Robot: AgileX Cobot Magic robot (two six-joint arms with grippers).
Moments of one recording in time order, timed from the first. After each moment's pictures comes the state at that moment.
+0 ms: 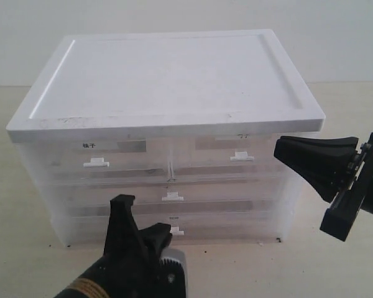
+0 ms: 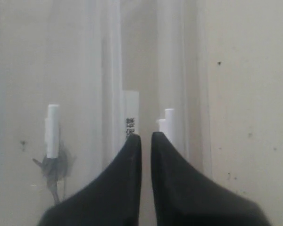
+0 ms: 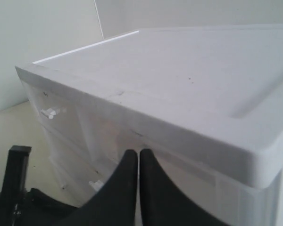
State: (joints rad) left arm -1.27 1.91 -0.42 -0.88 -1.03 1.42; right arm 0.06 1.25 -0.21 -0.99 -1.15 0.65
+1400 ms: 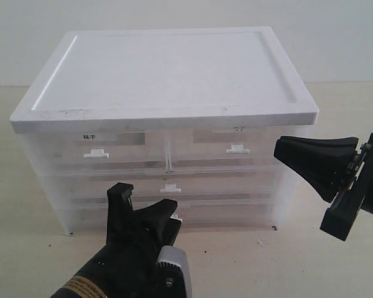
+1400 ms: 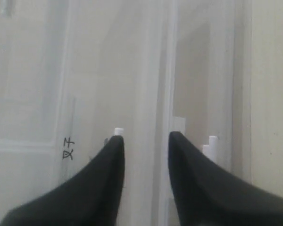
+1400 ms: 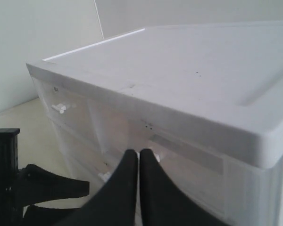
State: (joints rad) left arm -1.26 1.91 -0.41 -0.80 -1.21 1.39; right arm 0.06 1.25 -0.21 -0.99 -1.15 0.66
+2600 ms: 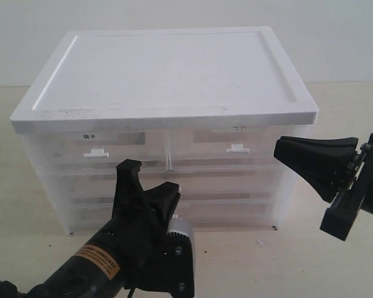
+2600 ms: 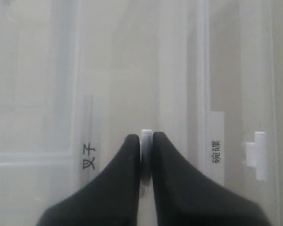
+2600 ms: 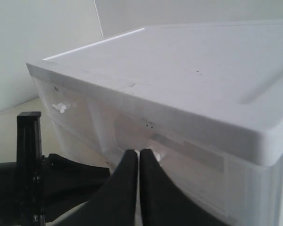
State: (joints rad) left arm -1.14 1.91 -0.47 -0.74 -1.17 1.51; right arm 0.06 1.25 -0.21 -0.99 -1.15 0.66
